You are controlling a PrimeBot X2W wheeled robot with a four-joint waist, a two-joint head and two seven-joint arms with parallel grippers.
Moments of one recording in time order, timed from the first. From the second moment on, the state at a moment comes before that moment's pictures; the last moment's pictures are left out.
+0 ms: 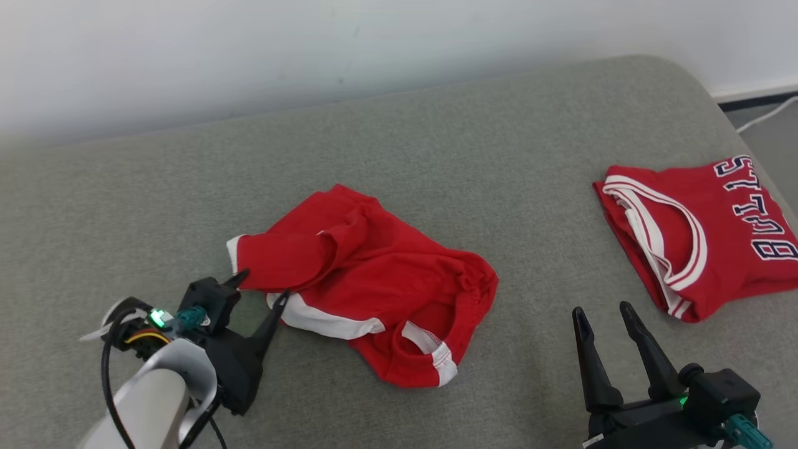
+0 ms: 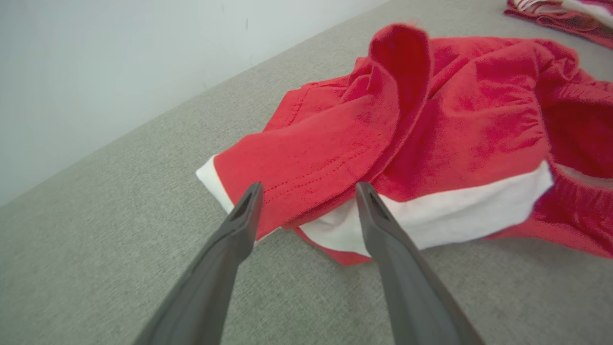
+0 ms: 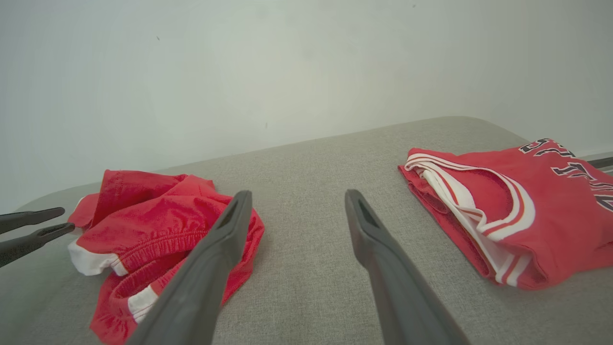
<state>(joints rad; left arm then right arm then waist) -0.60 0.33 -0.54 0.43 -0.26 -0.08 -0.01 0.00 -0.14 0.25 -0.10 0.25 0.13 -0.16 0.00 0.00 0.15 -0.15</state>
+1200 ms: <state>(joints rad) -0.34 0.43 -0.52 -0.09 -0.35 0.07 0.12 0.01 -0.13 0.21 -0.09 0.26 0.13 -0.17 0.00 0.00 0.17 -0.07</state>
